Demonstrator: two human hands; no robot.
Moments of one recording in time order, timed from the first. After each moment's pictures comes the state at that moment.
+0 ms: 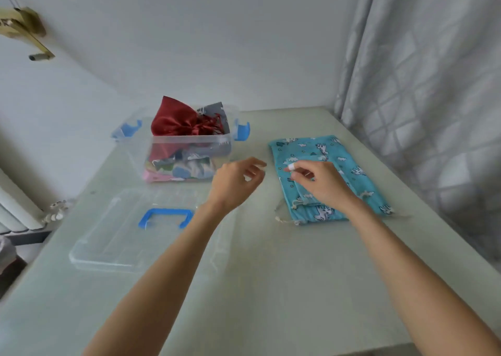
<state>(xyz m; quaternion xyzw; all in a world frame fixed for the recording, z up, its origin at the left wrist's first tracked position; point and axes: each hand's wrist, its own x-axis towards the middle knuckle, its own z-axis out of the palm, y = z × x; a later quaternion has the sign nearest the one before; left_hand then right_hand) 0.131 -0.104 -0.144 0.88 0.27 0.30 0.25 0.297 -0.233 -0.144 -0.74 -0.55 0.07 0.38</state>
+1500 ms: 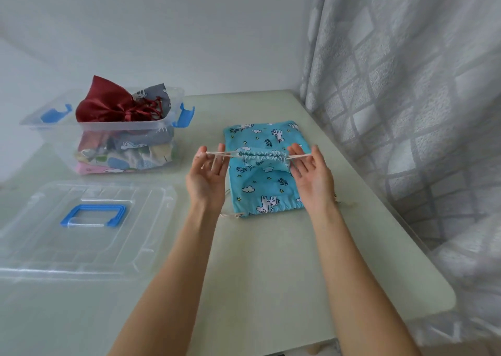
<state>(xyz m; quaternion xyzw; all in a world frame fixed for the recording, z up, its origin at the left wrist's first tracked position) 0.214 -0.155 -0.168 0.17 0.16 0.49 0.84 0.361 -0.274 -0.174 -0.37 -0.12 0.35 0.85</state>
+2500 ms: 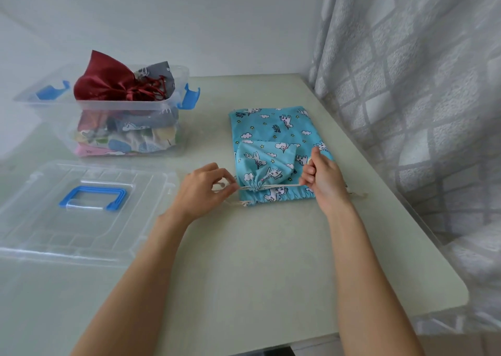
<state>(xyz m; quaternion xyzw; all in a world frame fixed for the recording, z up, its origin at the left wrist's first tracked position) 0.159 -0.136 -0.202 0.92 0.23 0.25 0.20 0.355 -0.281 -0.186 -0.60 -0.17 0.31 0.72</state>
